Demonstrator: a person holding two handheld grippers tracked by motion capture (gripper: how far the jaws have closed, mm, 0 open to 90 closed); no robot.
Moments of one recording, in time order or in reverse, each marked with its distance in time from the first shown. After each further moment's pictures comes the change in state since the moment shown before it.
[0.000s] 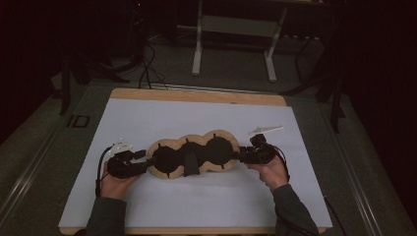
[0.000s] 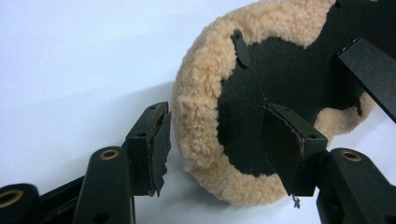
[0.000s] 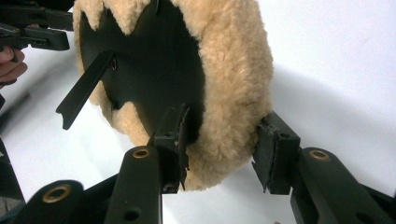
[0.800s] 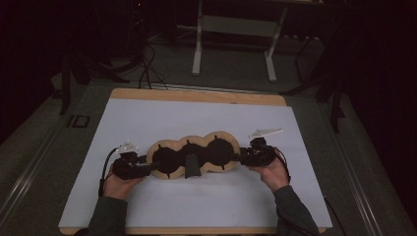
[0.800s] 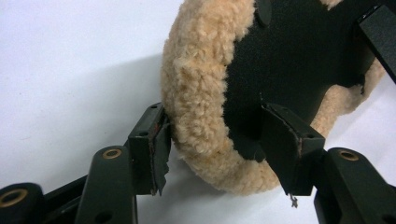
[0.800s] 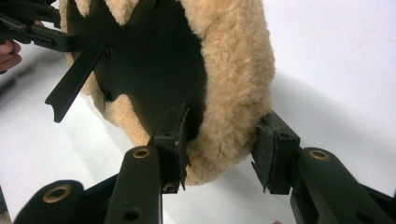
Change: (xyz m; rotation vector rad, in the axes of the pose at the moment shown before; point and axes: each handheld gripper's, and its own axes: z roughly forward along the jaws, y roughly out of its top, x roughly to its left) left arm 0.000 -0.006 0.015 0.095 -0.043 -0.028; right arm -0.002 -0.008 0.002 -0.003 -0.020 -0.069
